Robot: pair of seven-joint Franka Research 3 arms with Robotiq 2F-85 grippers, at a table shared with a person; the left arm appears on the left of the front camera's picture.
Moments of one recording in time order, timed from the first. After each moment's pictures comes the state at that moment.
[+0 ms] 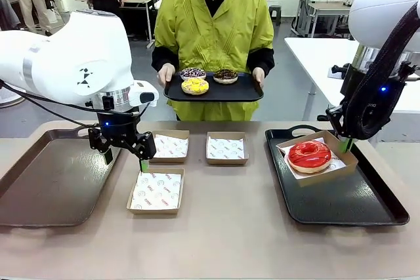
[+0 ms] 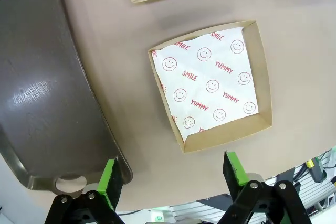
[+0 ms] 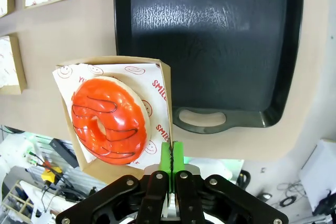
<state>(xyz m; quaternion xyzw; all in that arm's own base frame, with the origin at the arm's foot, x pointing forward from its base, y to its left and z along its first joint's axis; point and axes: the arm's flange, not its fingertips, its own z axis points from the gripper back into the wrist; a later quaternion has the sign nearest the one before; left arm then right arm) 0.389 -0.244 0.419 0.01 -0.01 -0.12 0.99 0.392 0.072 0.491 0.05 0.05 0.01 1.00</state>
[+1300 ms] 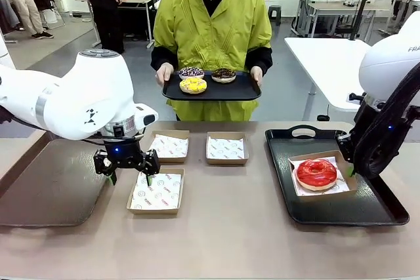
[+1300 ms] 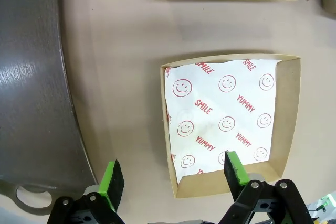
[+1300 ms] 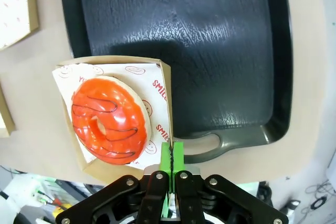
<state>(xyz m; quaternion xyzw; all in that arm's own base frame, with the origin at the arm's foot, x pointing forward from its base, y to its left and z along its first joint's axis) 0.393 -0.241 0.352 0.00 -0.02 -0.01 1.00 0.372 0.036 0.423 0.06 0.00 -0.08 1.00</state>
